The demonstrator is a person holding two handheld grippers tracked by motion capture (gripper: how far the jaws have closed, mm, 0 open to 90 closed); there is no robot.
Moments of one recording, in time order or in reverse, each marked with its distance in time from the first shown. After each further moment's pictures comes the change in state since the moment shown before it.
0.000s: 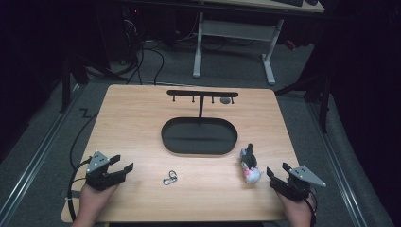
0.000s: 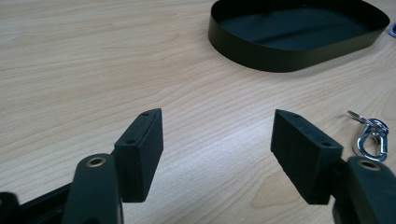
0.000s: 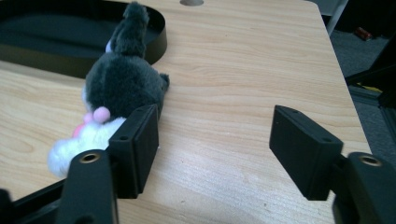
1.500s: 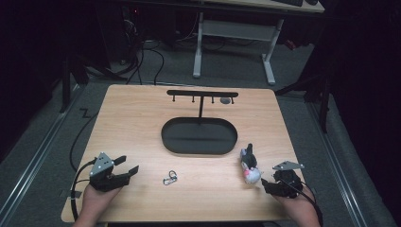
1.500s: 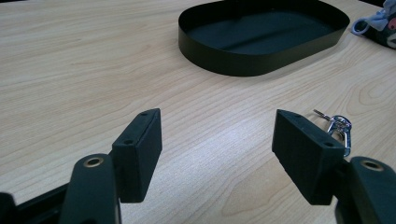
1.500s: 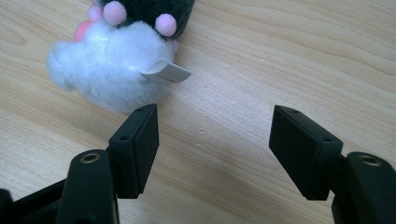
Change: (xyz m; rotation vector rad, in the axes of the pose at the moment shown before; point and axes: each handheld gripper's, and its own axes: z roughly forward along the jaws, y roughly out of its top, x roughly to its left) left arm -0.010 0.002 -0.001 -0.032 -0.069 0.053; right arm 0.016 0.020 0.015 0.456 0.039 -0.162
